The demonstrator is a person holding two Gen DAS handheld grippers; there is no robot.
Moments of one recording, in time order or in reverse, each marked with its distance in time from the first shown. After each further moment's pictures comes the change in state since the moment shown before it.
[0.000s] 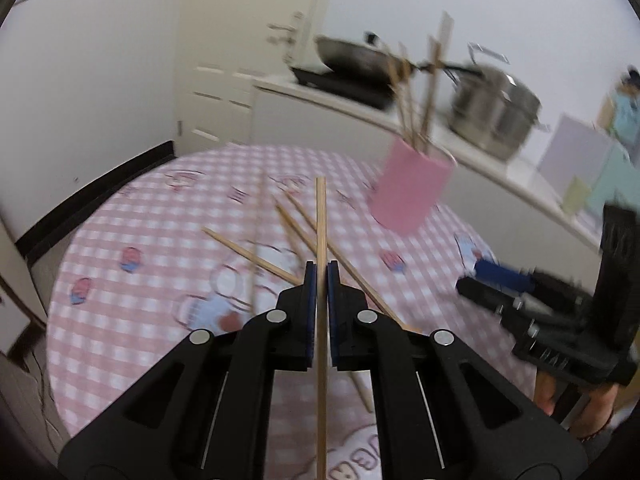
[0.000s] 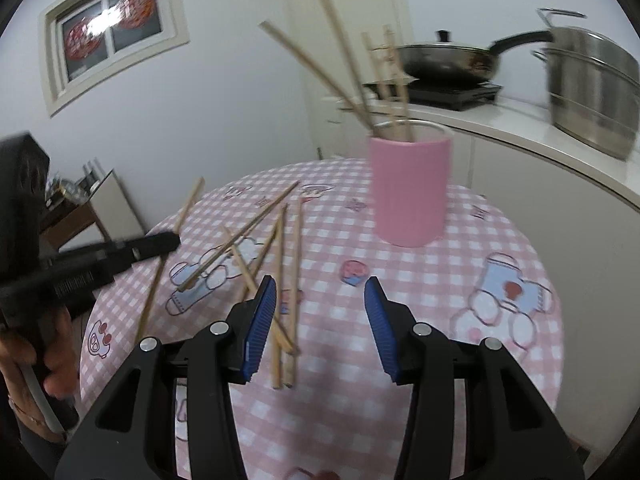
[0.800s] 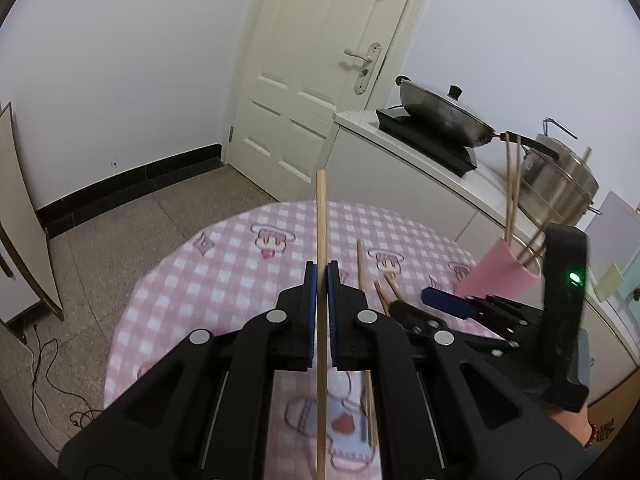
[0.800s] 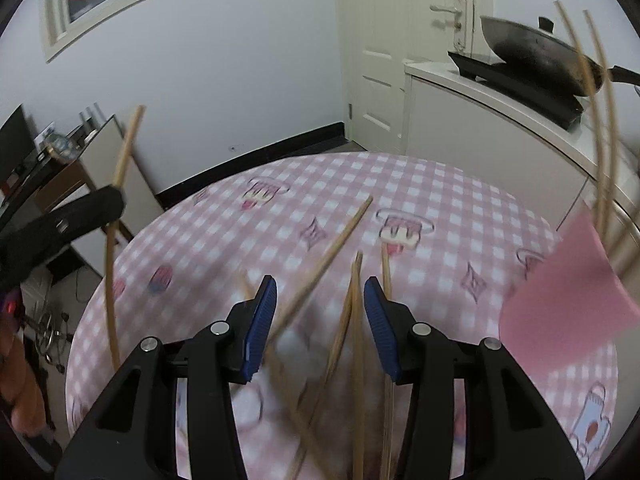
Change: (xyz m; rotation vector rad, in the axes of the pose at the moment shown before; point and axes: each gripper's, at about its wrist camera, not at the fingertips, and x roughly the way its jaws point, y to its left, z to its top) left arm 0.027 0.091 0.072 -0.154 -0.067 0.109; right arm 0.157 0.058 0.097 -0.073 0.199 0.003
